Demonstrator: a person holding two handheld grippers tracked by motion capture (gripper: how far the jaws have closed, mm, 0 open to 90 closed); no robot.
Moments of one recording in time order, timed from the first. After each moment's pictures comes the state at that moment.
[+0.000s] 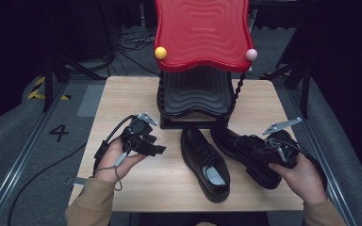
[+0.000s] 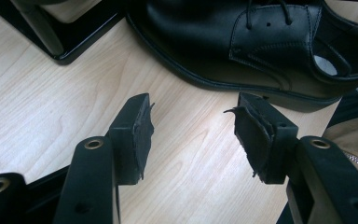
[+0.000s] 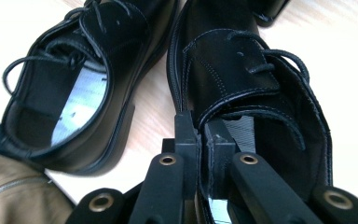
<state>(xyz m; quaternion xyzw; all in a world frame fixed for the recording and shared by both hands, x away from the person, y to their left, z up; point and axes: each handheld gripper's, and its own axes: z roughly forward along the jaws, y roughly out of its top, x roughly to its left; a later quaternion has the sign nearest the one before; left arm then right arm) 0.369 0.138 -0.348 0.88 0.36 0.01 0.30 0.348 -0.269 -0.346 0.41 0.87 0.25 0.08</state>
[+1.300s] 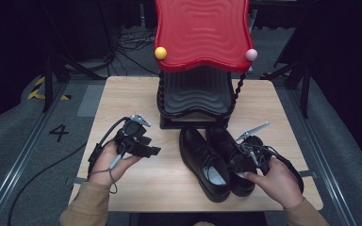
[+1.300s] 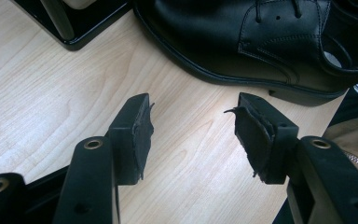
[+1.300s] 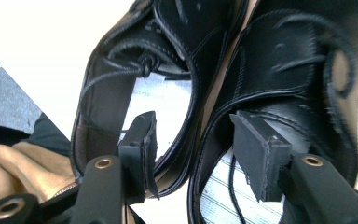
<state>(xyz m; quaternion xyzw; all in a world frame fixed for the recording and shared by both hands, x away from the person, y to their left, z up) 0.365 0.149 -0.351 0.88 0.37 0.01 0.30 0.348 -0.214 -0.373 0.41 0.88 0.24 -0.02</state>
